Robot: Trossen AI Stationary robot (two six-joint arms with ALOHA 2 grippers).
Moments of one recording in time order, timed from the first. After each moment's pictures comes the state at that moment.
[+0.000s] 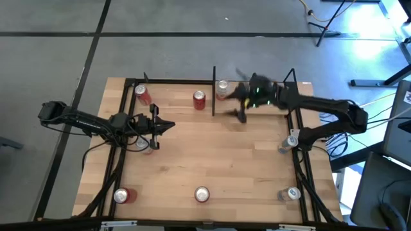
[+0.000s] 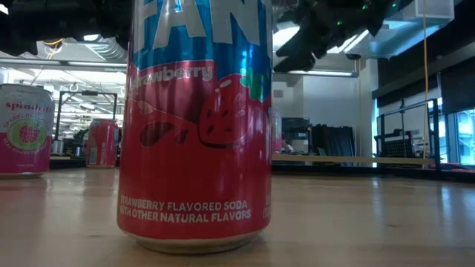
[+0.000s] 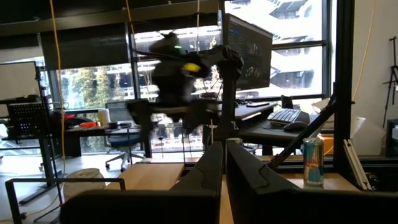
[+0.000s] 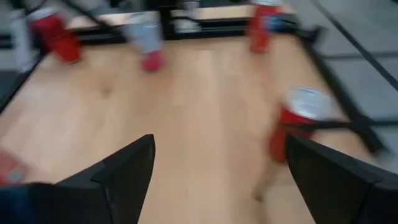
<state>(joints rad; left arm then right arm) -0.09 0.81 0.19 0.87 -0.22 0.11 -0.31 1.30 0.97 -0.16 -0.32 -0.14</state>
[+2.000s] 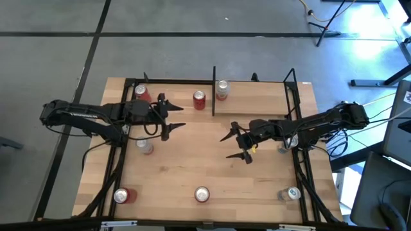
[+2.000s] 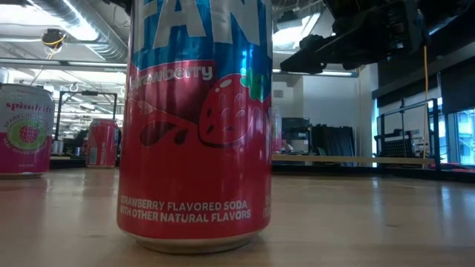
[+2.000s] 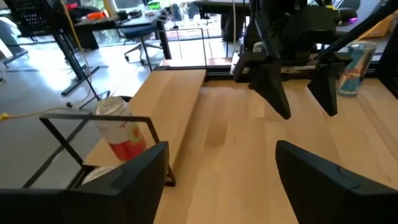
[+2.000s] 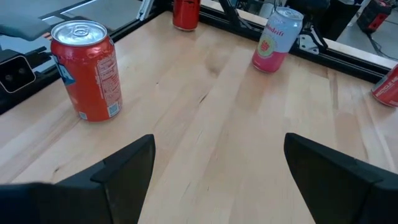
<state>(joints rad) 0.01 0.95 0.79 -0.16 -0.25 0.04 0.09 1.30 0.63 0.26 -0.22 -0.30</state>
